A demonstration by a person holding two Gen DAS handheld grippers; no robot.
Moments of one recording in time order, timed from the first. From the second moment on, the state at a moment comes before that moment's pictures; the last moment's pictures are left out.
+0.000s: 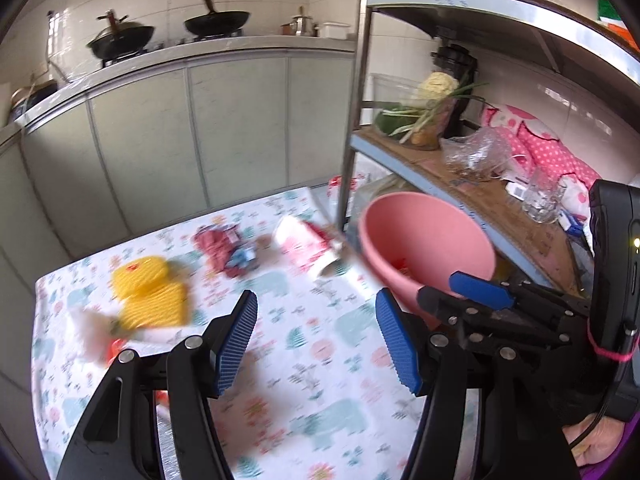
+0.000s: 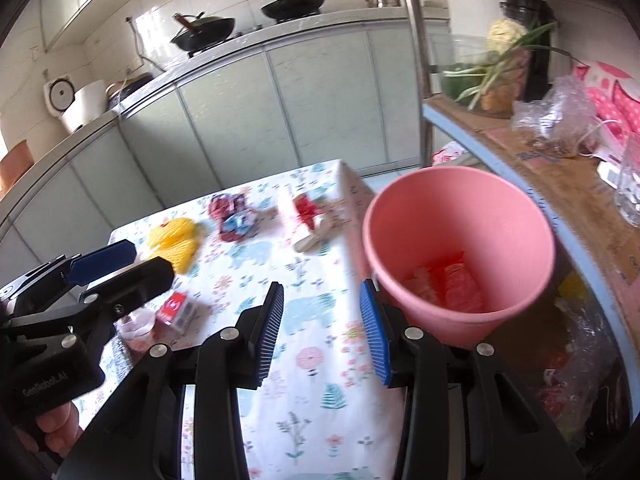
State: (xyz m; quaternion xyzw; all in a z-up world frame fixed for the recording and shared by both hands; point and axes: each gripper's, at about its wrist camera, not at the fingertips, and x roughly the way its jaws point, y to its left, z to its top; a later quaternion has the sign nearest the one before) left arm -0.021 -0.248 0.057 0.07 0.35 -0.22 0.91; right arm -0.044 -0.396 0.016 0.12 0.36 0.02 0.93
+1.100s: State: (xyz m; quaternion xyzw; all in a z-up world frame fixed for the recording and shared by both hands) left arm 0.059 -0.037 0.010 -0.01 0.41 -0.01 0.91; right arm 0.049 -0.355 0.004 0.07 0.38 0.07 0.92
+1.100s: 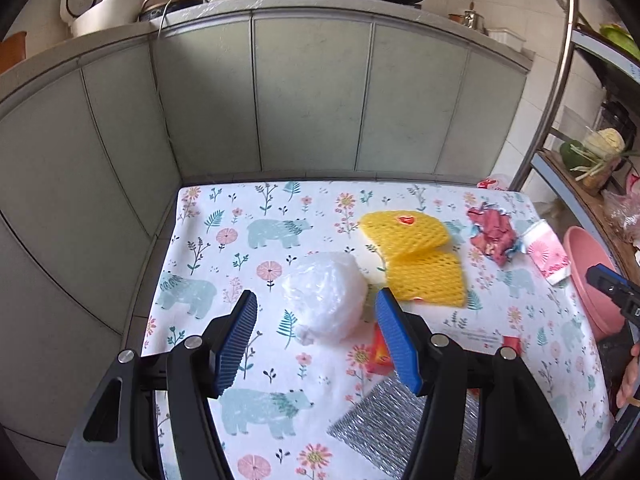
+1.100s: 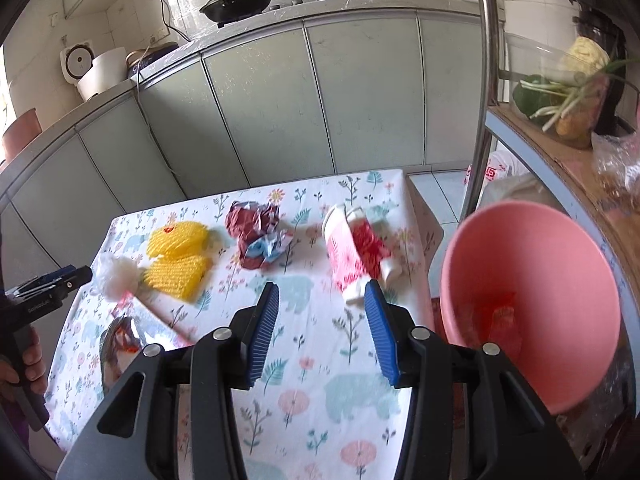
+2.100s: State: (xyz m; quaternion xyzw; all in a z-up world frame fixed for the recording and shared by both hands) left arm 0.083 -0.031 -0.005 -0.05 0.40 -0.04 0.91; right arm 0.108 -0.348 -0.029 0.04 0.42 0.08 0.90
